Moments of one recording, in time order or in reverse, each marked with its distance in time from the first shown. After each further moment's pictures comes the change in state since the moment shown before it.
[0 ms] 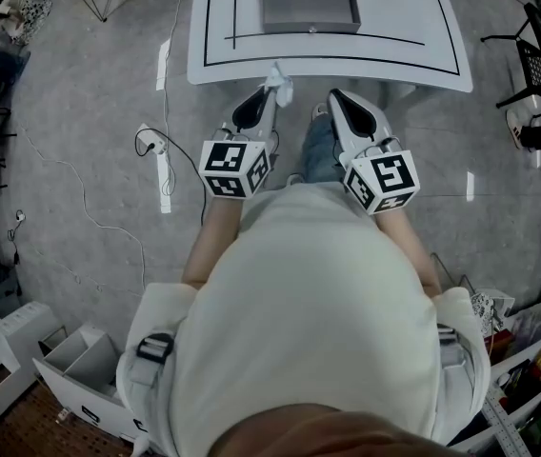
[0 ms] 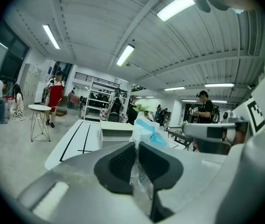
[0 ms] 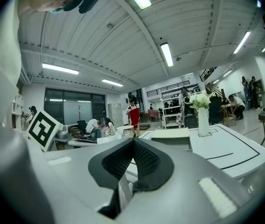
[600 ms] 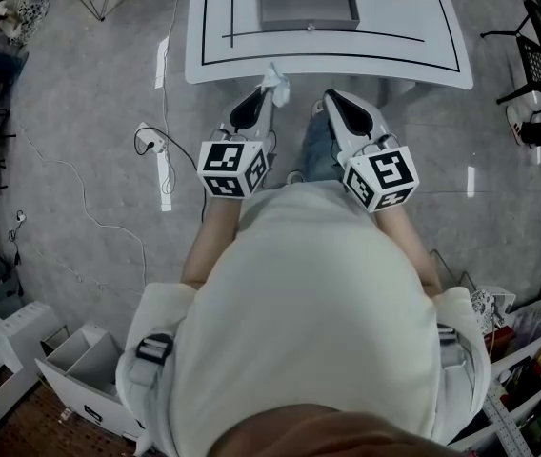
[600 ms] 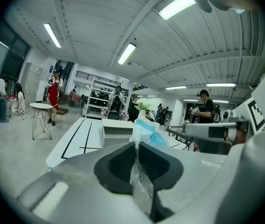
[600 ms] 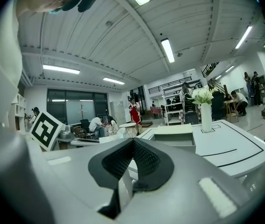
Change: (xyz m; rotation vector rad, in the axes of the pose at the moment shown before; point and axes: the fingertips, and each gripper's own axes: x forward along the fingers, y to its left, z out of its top) left arm 0.001 0.004 -0.009 -0.012 0.018 0.011; right arm 0.003 0.002 -0.010 0.016 0.036 0.034
